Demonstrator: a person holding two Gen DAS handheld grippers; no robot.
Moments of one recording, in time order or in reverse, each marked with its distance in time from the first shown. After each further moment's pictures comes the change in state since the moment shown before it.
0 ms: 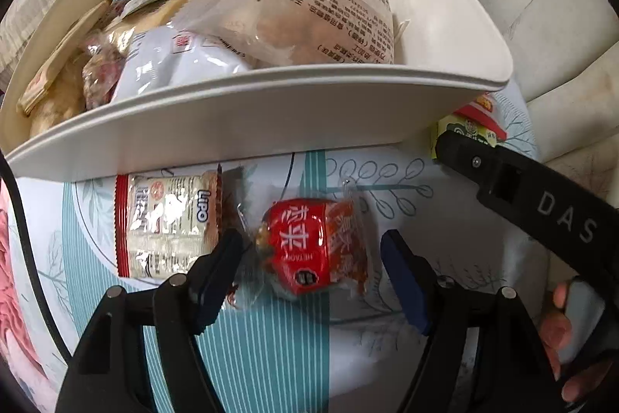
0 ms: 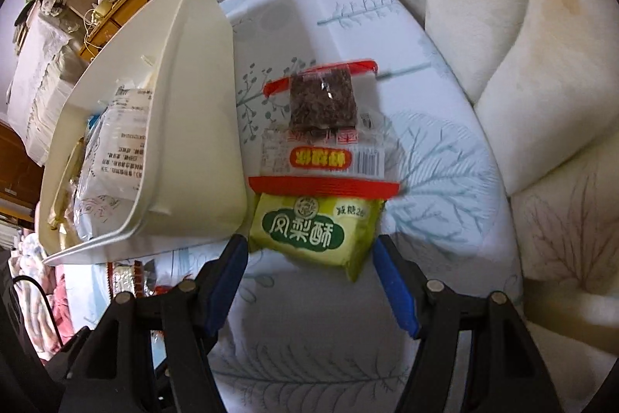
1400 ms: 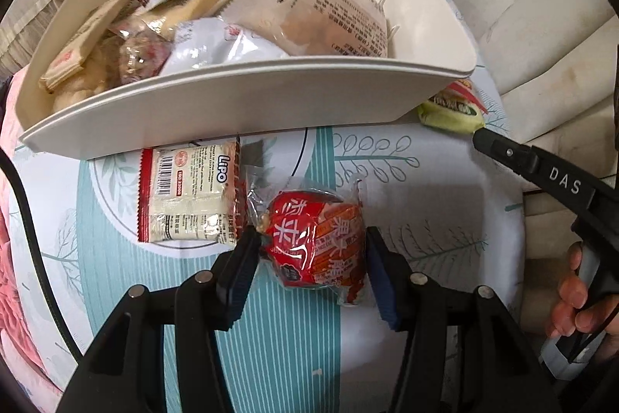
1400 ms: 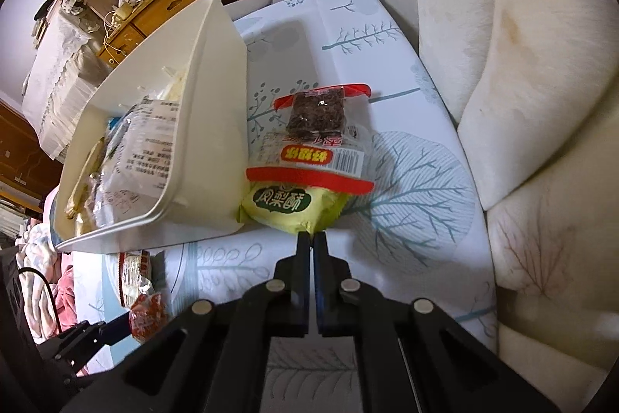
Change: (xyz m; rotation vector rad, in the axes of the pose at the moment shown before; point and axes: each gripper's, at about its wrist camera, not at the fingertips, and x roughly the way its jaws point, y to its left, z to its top) left arm -0.030 0.057 -0.004 -0.036 -0.022 -0.018; right arm -0.026 -0.011 -0.004 -0.040 -0.050 0.052
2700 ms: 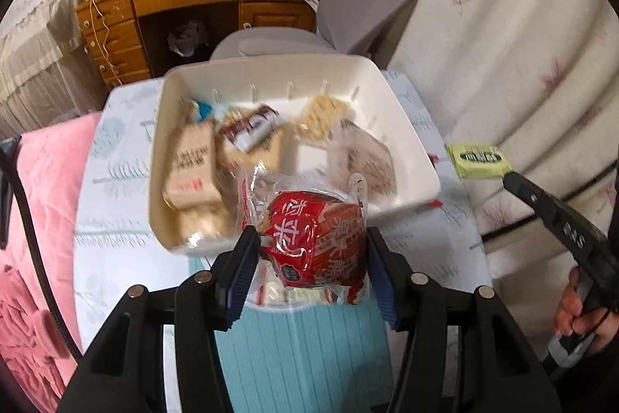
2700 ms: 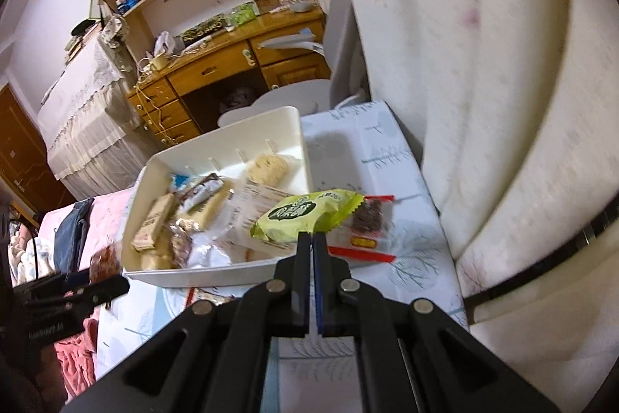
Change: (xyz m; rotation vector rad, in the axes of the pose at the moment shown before) left arm -0.142 0.087 0.035 0.120 -0.255 -0.101; right arm -0.125 0.079 -0.006 -0.091 -0.308 -0.033
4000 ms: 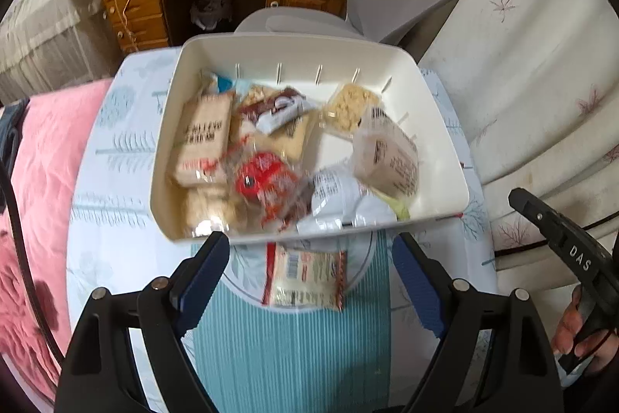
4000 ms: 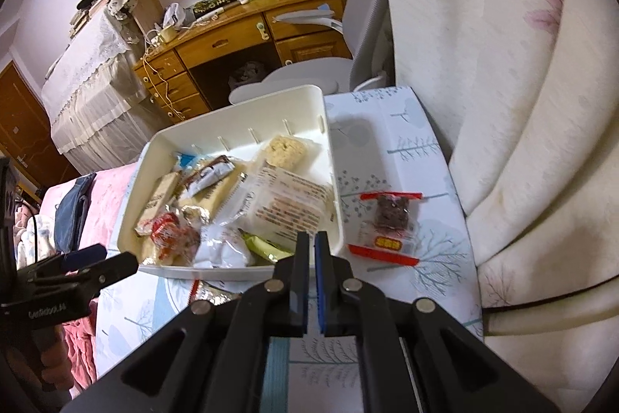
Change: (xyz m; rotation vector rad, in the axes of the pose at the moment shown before) left arm 0.027 0.012 -0.003 -0.125 0.086 0.019; right arm 0.032 0.017 0.011 -0.046 0.106 0.011
